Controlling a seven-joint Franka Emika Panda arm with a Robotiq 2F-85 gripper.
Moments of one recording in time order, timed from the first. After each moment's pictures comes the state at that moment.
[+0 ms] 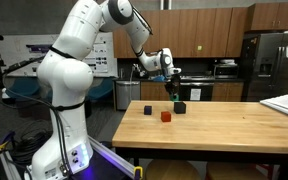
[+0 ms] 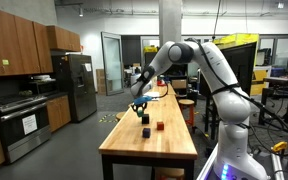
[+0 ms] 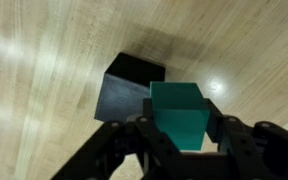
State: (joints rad) arm 0.04 0.50 -0.18 -1.82 -0.17 2.45 0.53
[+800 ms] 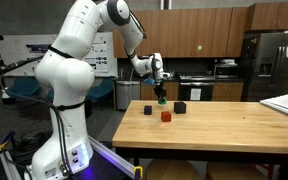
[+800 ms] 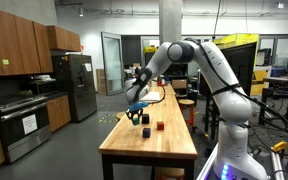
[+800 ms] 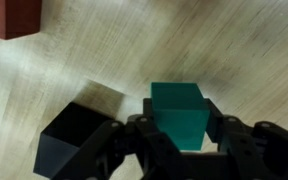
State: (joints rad) arm 0.12 0.49 -0.14 -1.90 -0.13 2.46 0.54
